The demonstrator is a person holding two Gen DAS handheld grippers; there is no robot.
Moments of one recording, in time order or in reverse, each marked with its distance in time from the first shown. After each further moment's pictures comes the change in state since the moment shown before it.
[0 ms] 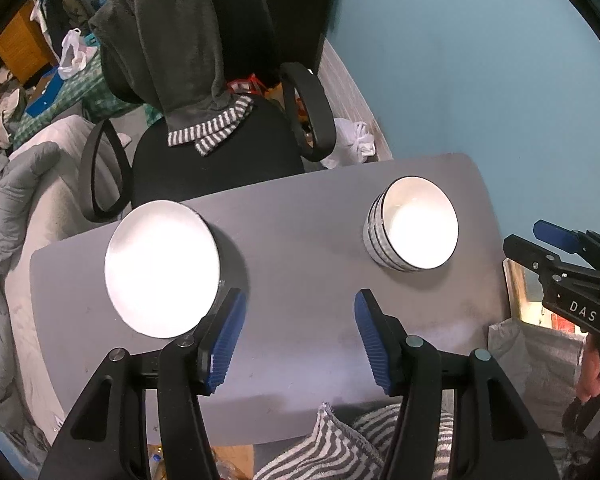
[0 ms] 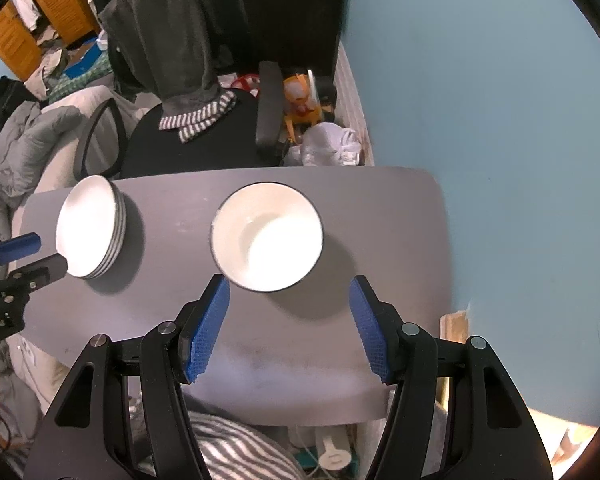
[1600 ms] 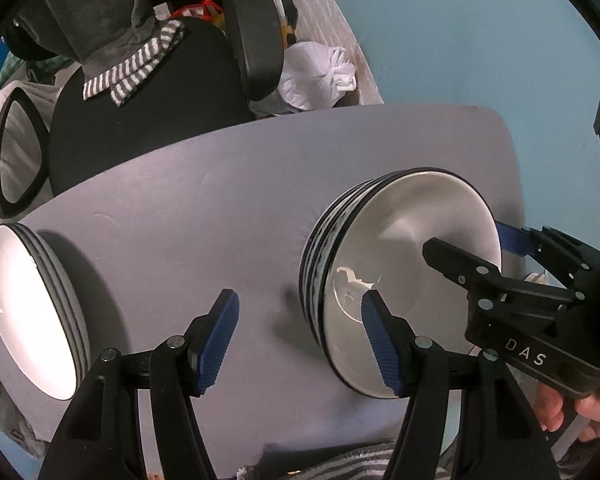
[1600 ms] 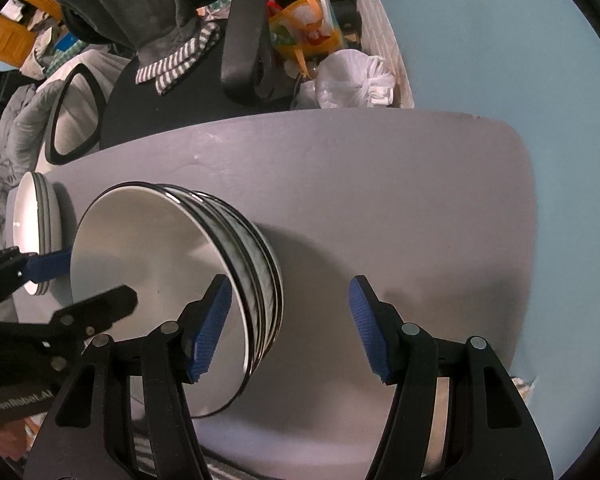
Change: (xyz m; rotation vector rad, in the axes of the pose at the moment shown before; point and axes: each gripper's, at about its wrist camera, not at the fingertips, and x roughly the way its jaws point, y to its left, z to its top) left arm 0.163 -0.075 0.057 -0.015 0.286 -0.065; right arm 0.154 -0.063 0.033 0.020 0.245 0.159
